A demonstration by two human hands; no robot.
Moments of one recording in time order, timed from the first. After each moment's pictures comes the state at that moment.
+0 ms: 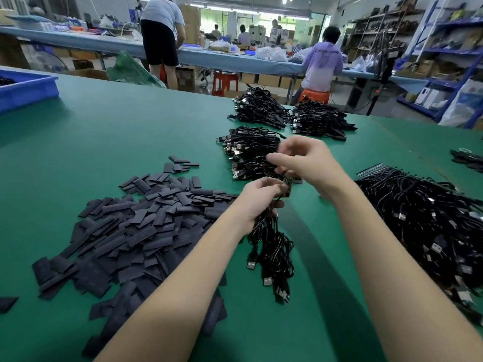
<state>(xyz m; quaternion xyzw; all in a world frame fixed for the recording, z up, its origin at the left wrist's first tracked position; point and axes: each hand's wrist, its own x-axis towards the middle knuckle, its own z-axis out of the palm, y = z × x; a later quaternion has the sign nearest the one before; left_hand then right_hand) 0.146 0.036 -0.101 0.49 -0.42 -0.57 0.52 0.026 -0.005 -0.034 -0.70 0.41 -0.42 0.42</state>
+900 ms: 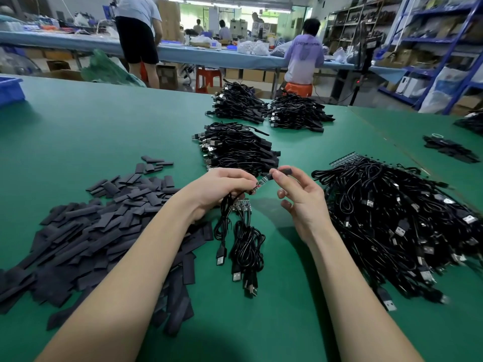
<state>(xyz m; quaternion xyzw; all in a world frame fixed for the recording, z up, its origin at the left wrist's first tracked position) 0.176 0.033 -0.085 0.50 -0.56 -0.52 0.40 -0.017 0.035 -0.100 -0.47 0.37 -0.56 0.57</state>
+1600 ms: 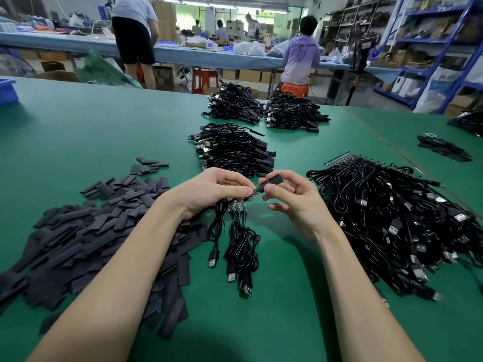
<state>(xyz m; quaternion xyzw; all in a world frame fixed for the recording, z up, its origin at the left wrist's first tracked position) 0.187 0.037 -0.083 0.45 -0.66 -0.49 0.35 -0.034 0.036 -0.100 -0.56 0.29 -0.48 0.61</state>
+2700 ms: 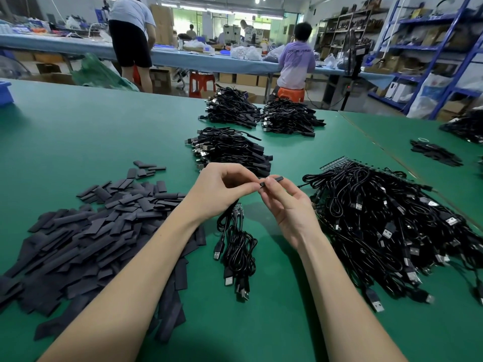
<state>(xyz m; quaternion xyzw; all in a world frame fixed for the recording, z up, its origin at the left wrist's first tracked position) 0.162 0.033 -0.089 0.40 -0.71 -0.31 0.50 -0.014 0.034 -0.106 -0.34 0.28 -0.58 0.68</state>
